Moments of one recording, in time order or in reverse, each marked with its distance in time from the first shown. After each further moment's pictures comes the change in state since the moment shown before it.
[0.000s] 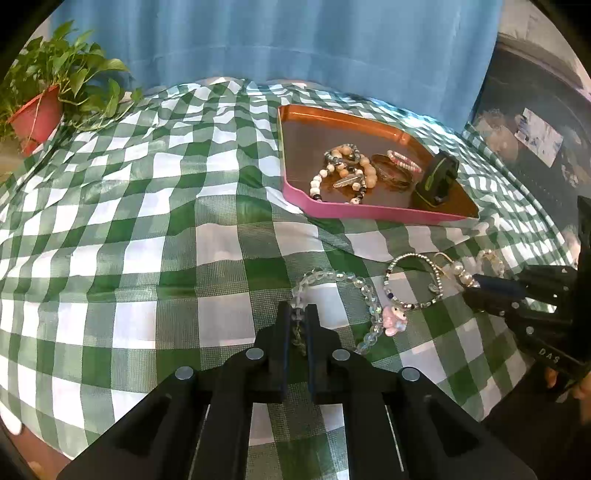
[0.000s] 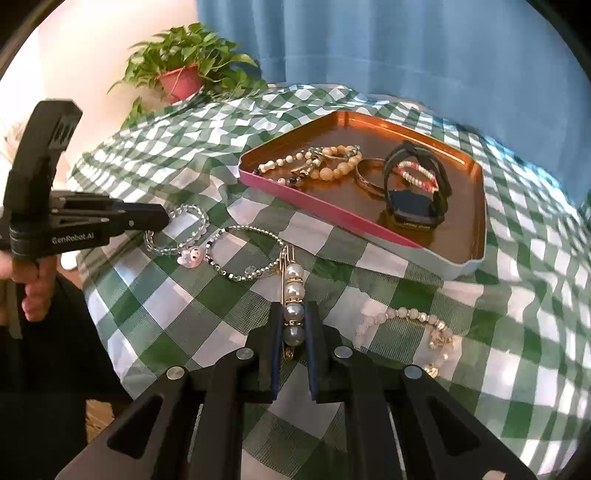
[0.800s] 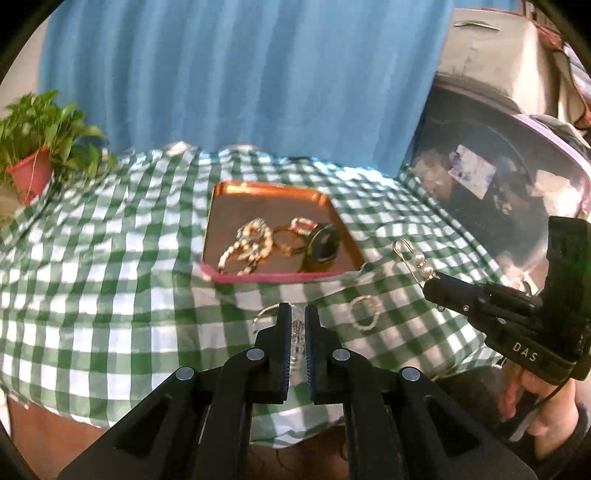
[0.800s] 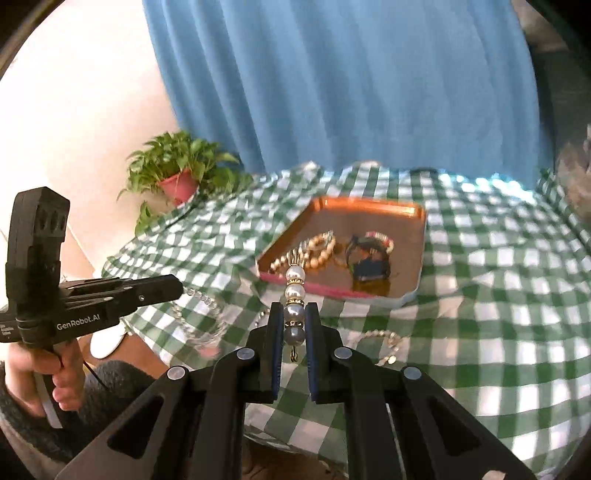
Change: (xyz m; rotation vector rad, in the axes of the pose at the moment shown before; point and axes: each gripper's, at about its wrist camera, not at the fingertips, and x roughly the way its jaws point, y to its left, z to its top) left arm -0.123 -0.091 0.026 0.047 -0.159 -0.106; right arm -0.141 -0.006 0.013 0.244 -0.269 0.031
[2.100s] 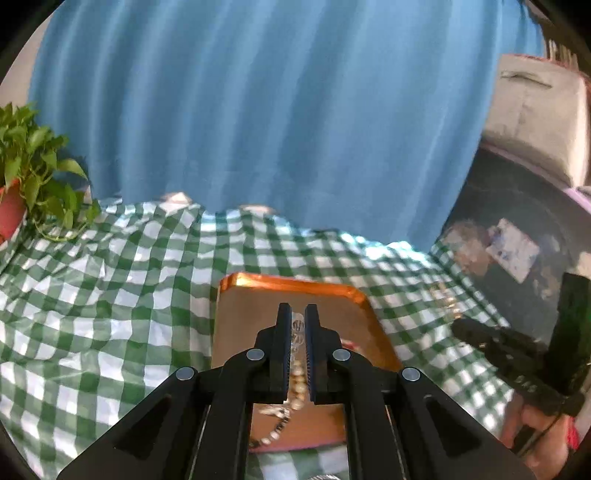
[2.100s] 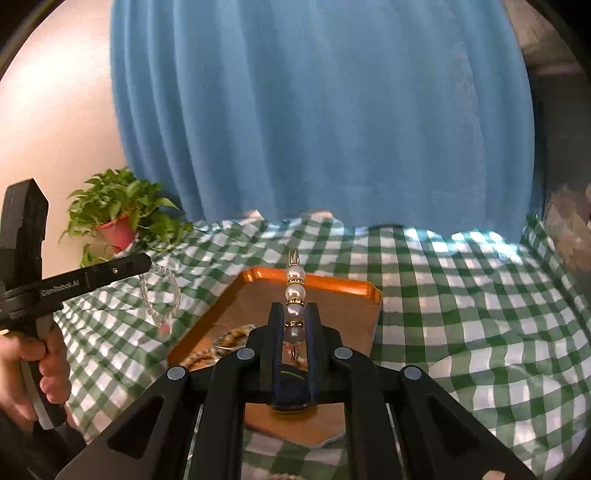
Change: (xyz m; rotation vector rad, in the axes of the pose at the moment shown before) left arm 0.129 0.075 0.117 -0.076 -0.162 0.007; right arm 0.092 -0.088 0.091 0.011 -0.098 -0.134
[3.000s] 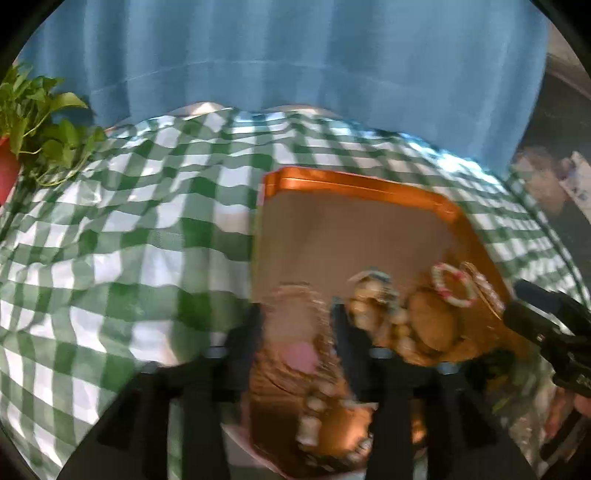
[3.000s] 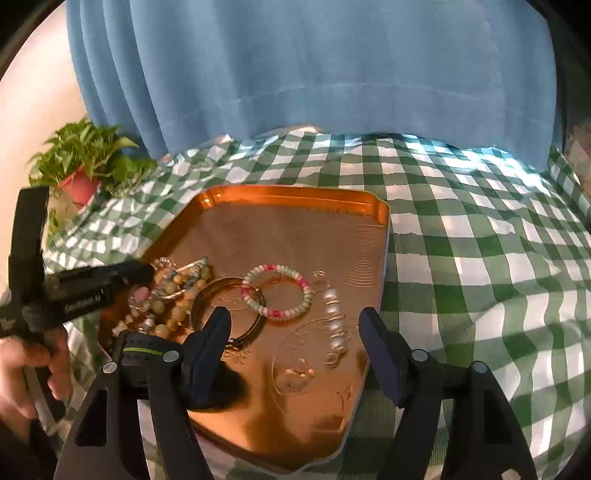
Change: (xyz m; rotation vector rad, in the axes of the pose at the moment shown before) left arm 0.095 0.029 -0.054 0.036 0.267 0.166; right arm 0.095 -0.027 -0.049 0.058 0.223 -0.022
